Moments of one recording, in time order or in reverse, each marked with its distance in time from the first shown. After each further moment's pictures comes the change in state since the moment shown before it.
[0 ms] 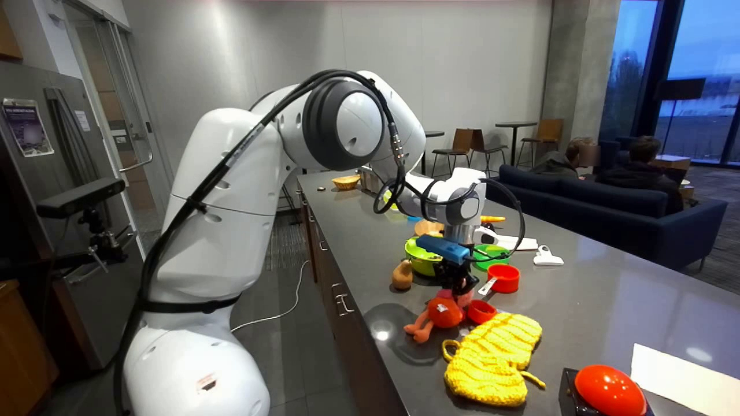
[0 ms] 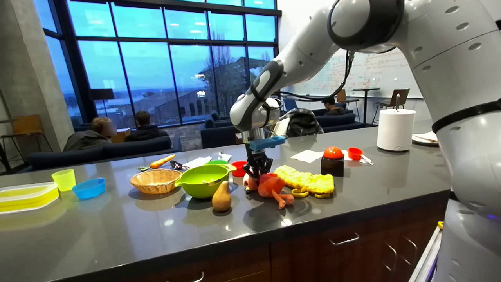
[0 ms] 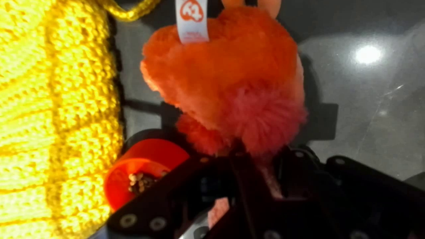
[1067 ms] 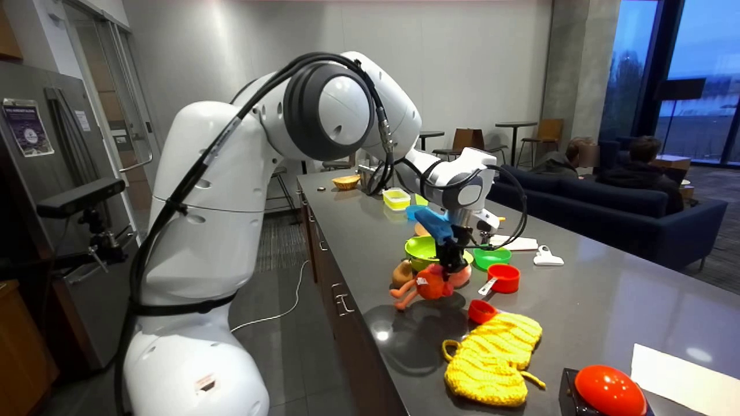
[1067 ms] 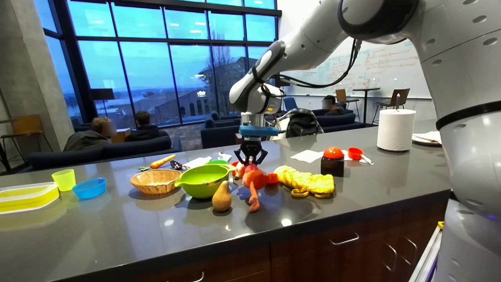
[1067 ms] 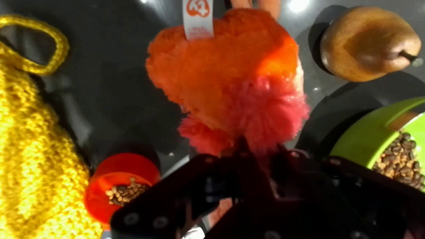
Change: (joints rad) arm -0.009 -0.077 -0.003 0.001 0.238 0.002 0.215
